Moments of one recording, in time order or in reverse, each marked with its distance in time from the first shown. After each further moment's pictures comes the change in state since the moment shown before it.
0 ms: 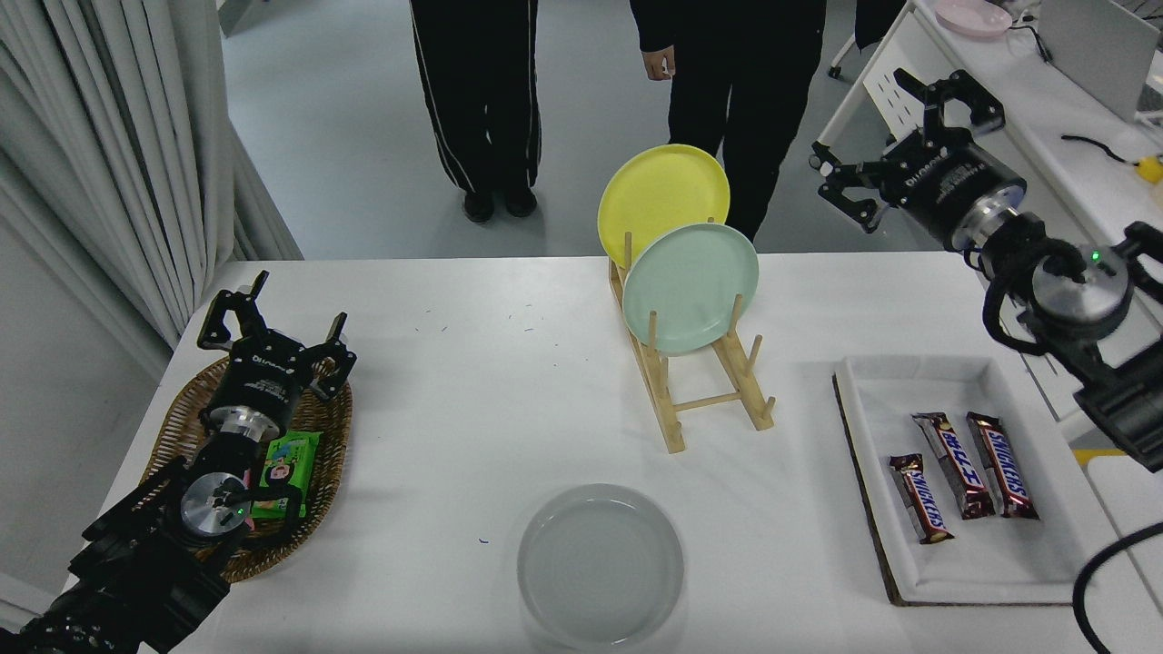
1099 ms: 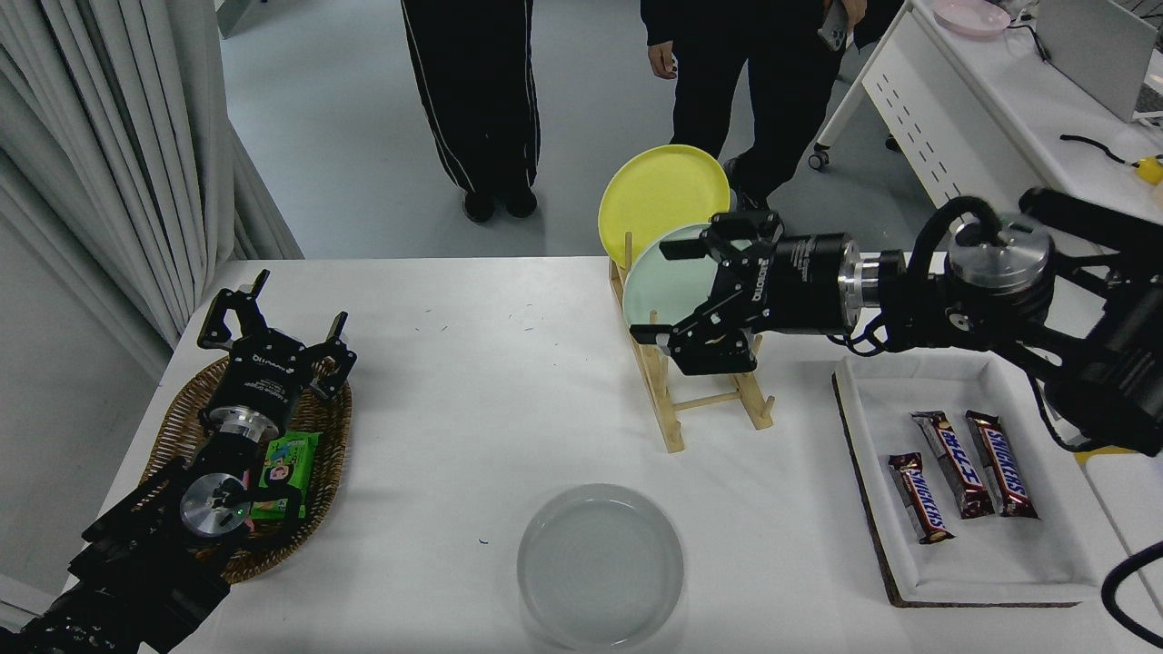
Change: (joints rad) left arm 0.000 0.000 0.000 0.000 0.000 0.000 0.000; right arm 0.303 -0.155 -0.288 0.510 0.538 -0.401 -0.587
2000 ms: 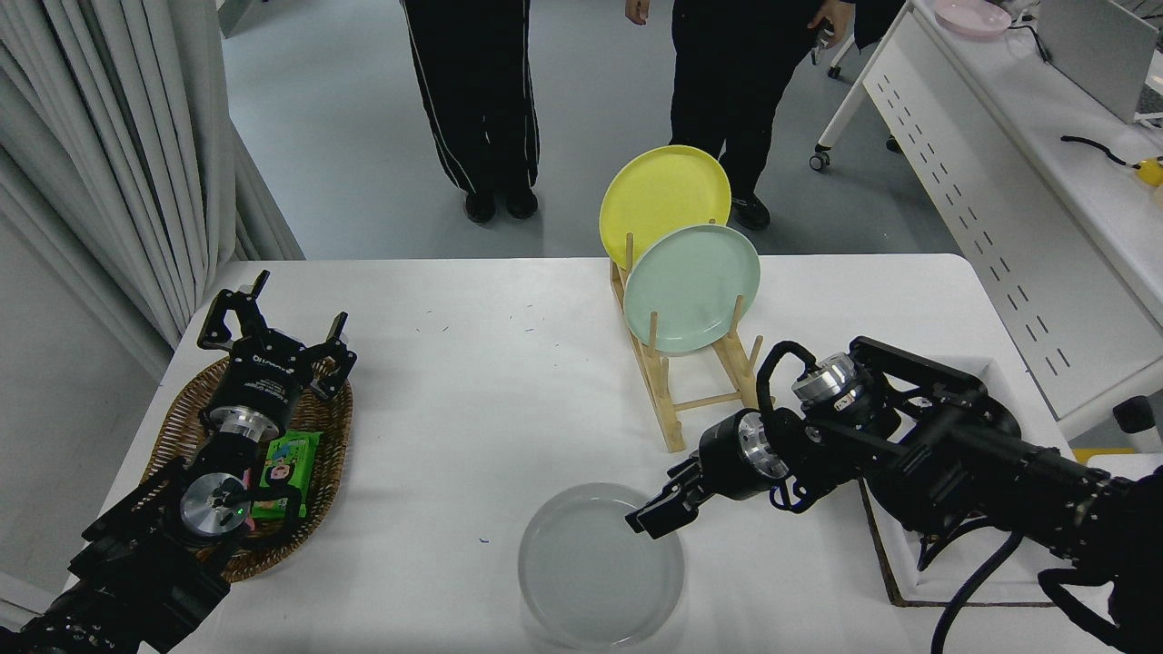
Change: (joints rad) left arm 0.000 0.000 0.000 0.000 0.000 0.000 0.000; right arm -0.257 0.389 -0.066 -0.310 0.036 -0.639 0.011
